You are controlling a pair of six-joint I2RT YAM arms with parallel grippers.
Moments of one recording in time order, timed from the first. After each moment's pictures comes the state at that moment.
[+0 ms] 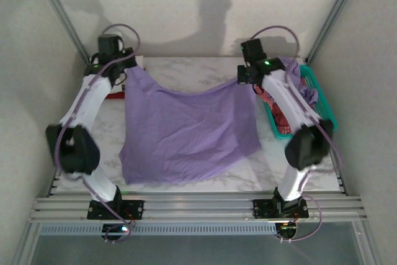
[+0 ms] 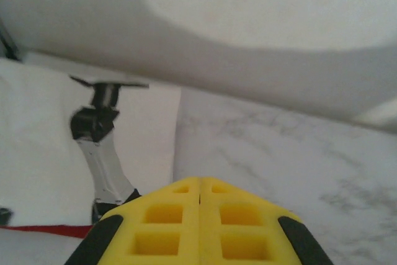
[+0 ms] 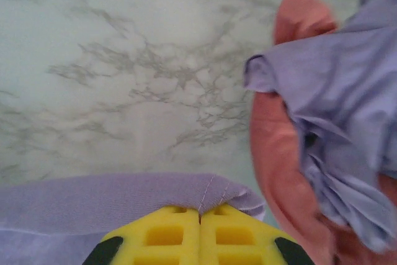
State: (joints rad) left arm -0.04 1.77 1.61 -0.41 -0.02 -0.28; right arm 0.37 1.86 1.81 -0.91 0.24 0.22
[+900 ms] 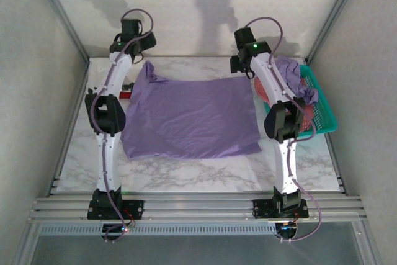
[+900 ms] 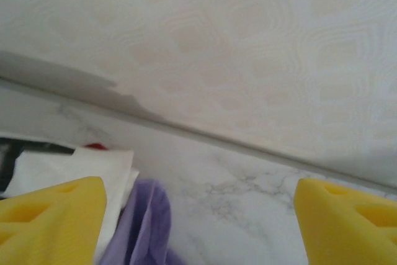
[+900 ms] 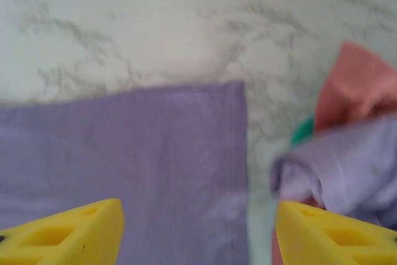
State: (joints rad) left arm -0.07 2.37 2.38 -0.60 -0.05 -0.40; right arm 0.33 2.20 2.26 -1.10 0.23 0.17
